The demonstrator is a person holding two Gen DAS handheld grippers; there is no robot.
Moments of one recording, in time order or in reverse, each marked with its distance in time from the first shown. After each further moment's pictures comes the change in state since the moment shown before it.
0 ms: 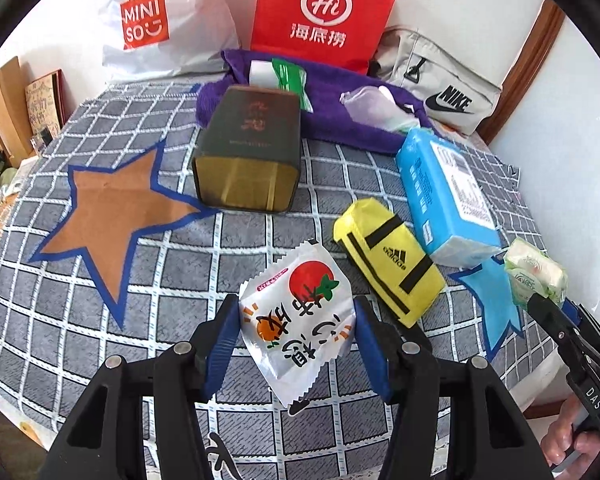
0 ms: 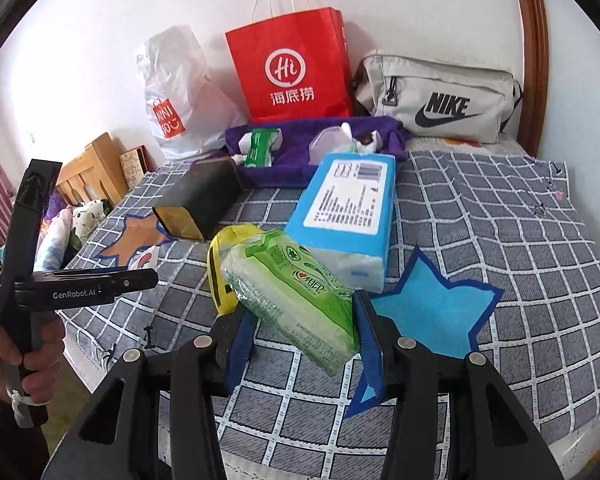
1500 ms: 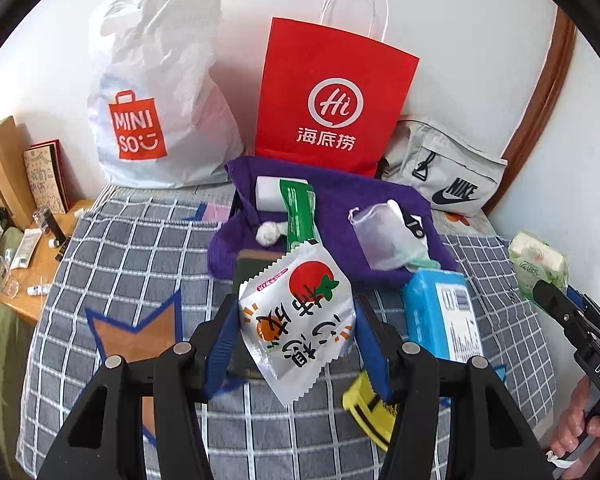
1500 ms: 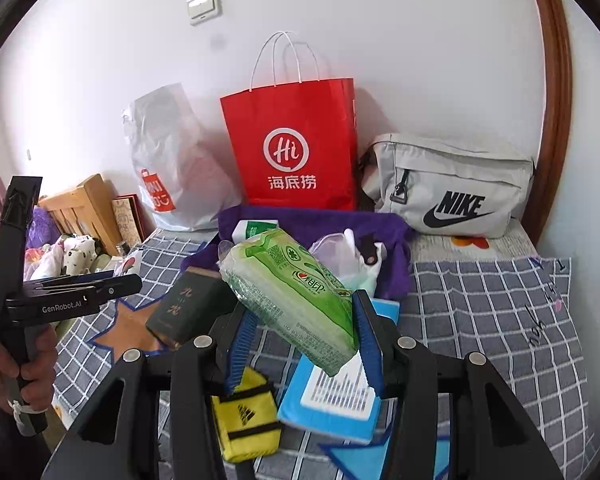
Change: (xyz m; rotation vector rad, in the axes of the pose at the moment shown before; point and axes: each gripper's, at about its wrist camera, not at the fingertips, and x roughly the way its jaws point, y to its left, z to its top) left arm -0.020 0.010 0.127 0.013 -0.157 0.009; right arm 0.027 0.007 0.141 -0.044 -0.106 -0.026
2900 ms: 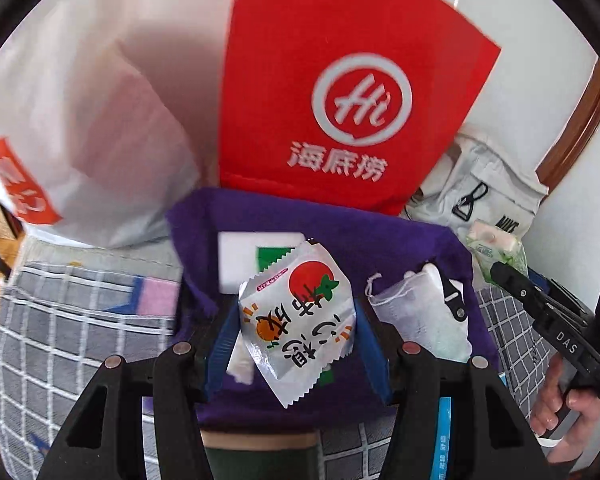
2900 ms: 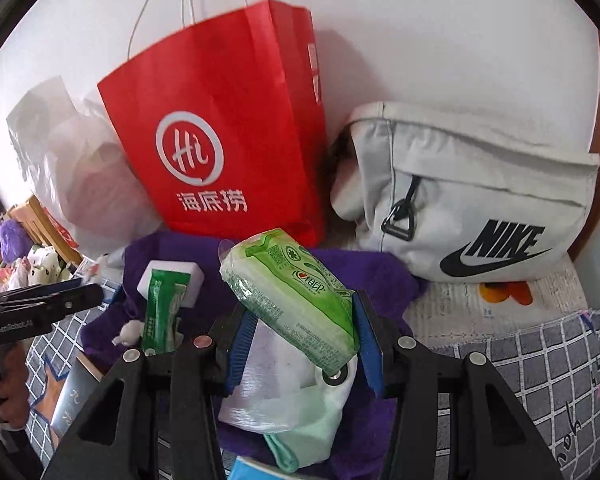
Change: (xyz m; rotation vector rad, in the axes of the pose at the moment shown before) left arm 0.153 -0.002 0.103 -0.009 0.093 -0.058; right arm 0.194 -0.077 0.081 0.043 0.128 -0.003
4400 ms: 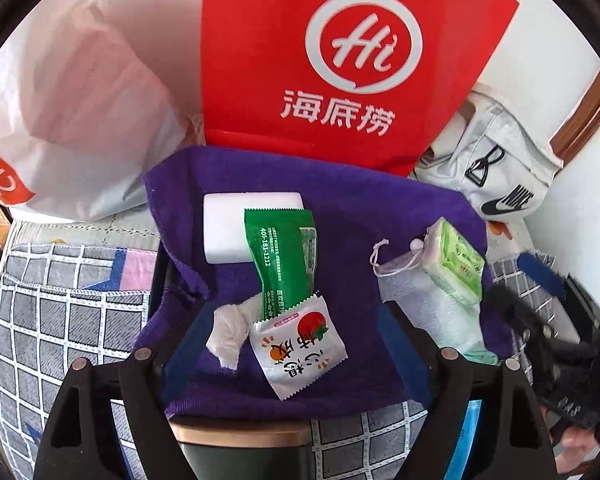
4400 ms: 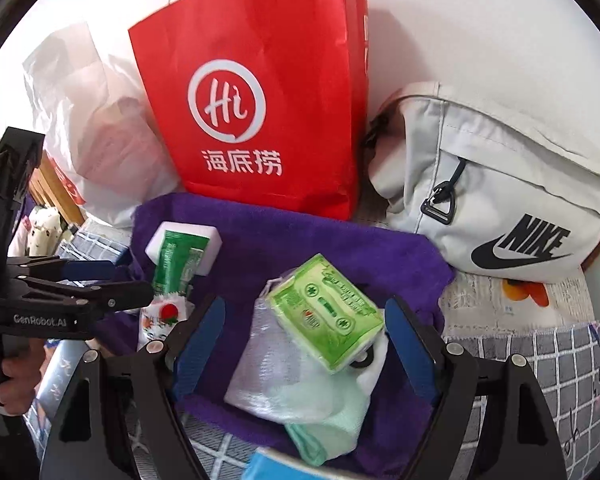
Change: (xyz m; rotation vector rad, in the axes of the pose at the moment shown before) left arm 0.022 -0.007 -0.005 -0.001 0.109 0.016; right arm 0.005 0.036 -0.016 -0.094 0.045 -0.001
